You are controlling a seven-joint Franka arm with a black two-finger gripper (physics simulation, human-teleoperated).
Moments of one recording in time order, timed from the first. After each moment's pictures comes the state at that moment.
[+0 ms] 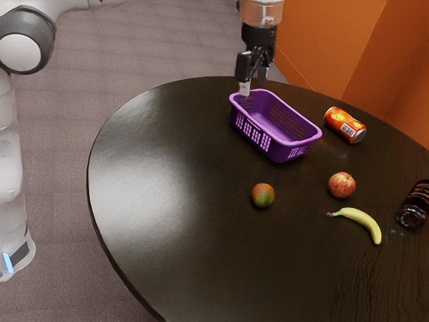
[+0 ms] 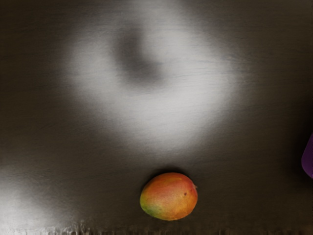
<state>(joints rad) 0.11 -0.02 -0.11 -1.38 -0.10 1.52 -2.33</state>
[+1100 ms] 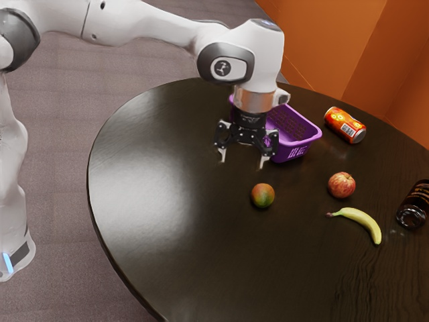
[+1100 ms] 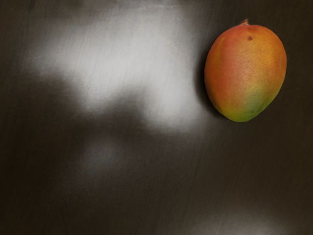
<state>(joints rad) -0.12 -0.05 -0.03 -1.81 -0.11 1.88 -1.22</state>
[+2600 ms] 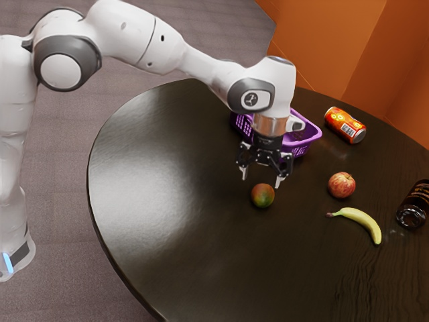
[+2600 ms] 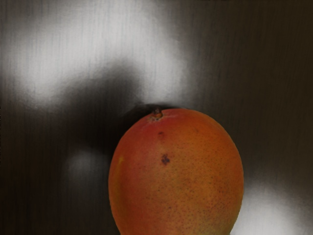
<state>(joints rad) -0.06 0.22 0.01 -1.73 -0.24 2.01 -0.87</state>
